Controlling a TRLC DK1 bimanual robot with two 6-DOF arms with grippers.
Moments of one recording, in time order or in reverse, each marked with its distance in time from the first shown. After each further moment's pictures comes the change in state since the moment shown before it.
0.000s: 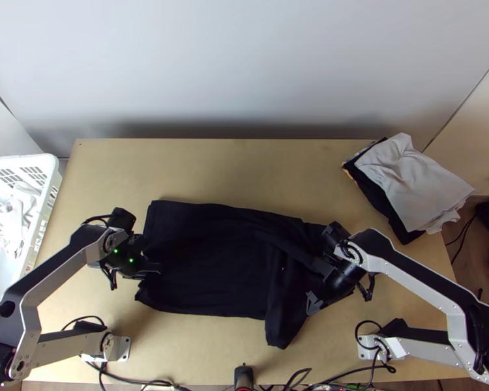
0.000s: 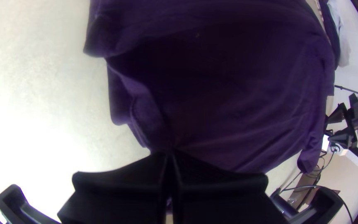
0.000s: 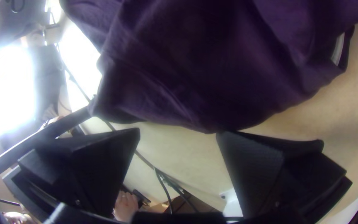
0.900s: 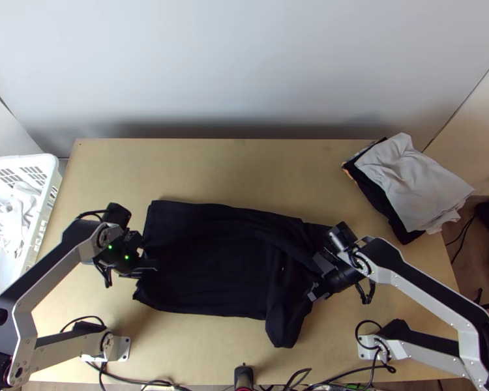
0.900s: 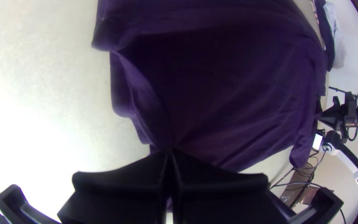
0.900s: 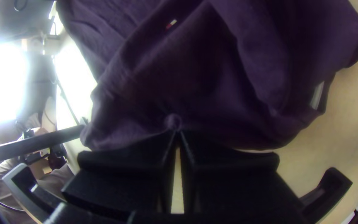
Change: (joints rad) left arm 0.018 -0.033 0.075 -0.129 0.022 -0.002; right arm 0.008 -0.110 -0.068 0.232 0.078 0.015
